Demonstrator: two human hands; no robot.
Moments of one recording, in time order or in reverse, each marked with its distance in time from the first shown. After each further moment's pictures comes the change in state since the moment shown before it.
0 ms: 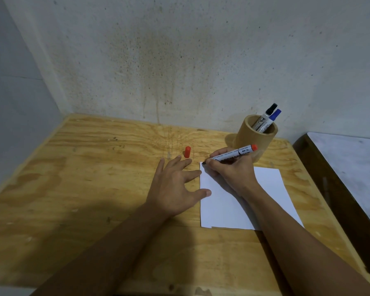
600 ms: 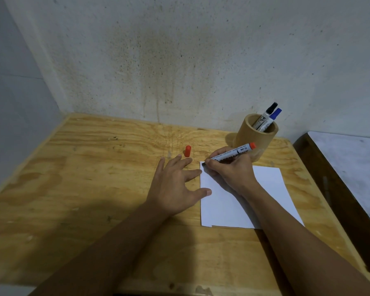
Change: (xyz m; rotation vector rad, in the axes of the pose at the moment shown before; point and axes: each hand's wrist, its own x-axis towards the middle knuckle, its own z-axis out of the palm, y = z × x) left_hand 0.000 -0.001 0.002 0.024 0.010 0.010; right_hand 0.003 0.005 0.000 -0.079 0.015 0.029
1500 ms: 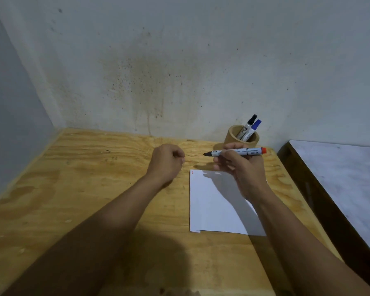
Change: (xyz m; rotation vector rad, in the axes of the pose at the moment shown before) left_hand 0.067 0.009 -0.025 -0.424 0.162 -0.241; right_hand -0.018 -0.062 -0.028 0.296 0.148 0.028
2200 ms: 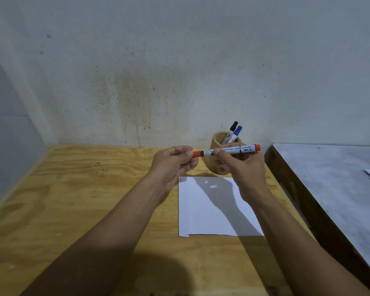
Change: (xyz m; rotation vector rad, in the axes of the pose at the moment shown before) left_hand -0.020 0.058 0.005 -0.995 -0.168 -0.345; right_hand -0.026 -0.041 -0.005 -0.161 0.086 -0.228
